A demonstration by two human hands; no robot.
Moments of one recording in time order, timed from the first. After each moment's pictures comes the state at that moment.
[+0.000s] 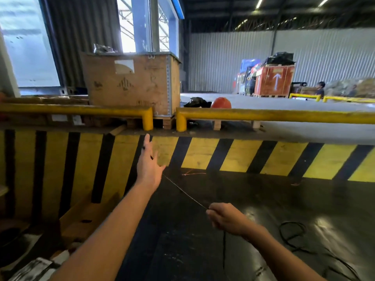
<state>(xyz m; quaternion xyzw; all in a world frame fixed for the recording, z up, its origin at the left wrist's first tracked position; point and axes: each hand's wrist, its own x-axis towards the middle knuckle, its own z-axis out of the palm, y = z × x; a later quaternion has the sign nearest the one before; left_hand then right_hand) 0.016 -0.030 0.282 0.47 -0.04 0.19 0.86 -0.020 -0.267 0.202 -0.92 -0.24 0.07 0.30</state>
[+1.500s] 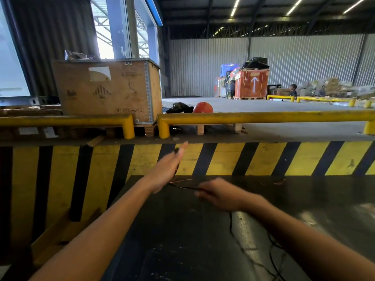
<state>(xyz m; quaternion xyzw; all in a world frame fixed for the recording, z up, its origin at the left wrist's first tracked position) 0.005 -0.096 0.332 0.84 -0.21 0.04 0.50 -0.002 -0.286 0.291 -0.93 -0.32 0.00 0.20</state>
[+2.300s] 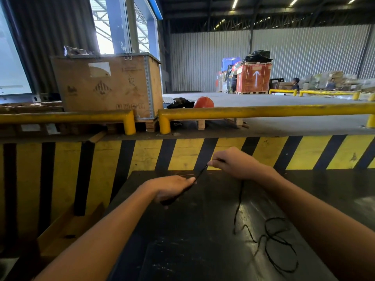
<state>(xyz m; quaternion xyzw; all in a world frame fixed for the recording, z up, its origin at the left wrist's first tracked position) 0.011 -0.100 0.297 0.90 -0.12 -0.23 0.35 0.025 -0.318 0.326 -0.94 -0.28 -0.14 0.12</state>
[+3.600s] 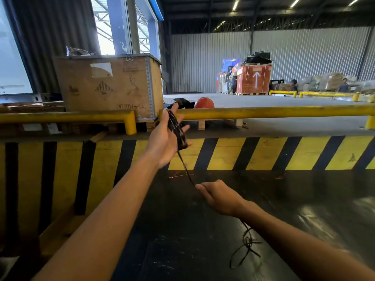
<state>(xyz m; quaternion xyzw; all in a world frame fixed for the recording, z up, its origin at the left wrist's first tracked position) 0.005 -0.105 0.371 0.54 -0.23 -0.02 0.81 -0.002 -0.282 0.244 -0.91 -0.28 -0.10 0.29</state>
